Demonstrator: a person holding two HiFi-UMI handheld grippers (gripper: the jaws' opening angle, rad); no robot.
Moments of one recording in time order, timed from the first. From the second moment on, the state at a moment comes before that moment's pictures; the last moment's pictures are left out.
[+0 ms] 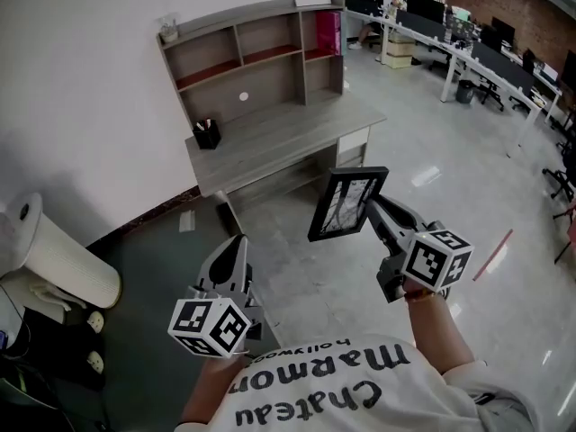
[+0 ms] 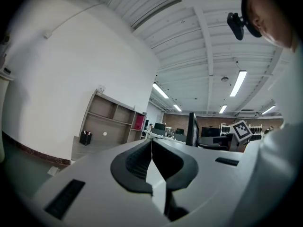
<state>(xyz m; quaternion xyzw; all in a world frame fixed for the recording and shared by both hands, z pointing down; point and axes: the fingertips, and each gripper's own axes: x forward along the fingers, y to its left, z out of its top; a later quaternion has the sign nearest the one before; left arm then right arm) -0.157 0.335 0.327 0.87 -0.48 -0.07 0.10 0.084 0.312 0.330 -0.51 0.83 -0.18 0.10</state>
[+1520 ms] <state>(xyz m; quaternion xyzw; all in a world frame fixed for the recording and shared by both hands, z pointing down) -0.117 0.115 0.286 0.84 -0.52 -0.11 0.06 0.112 0.055 0.287 -0.44 0.88 -0.16 0.10</state>
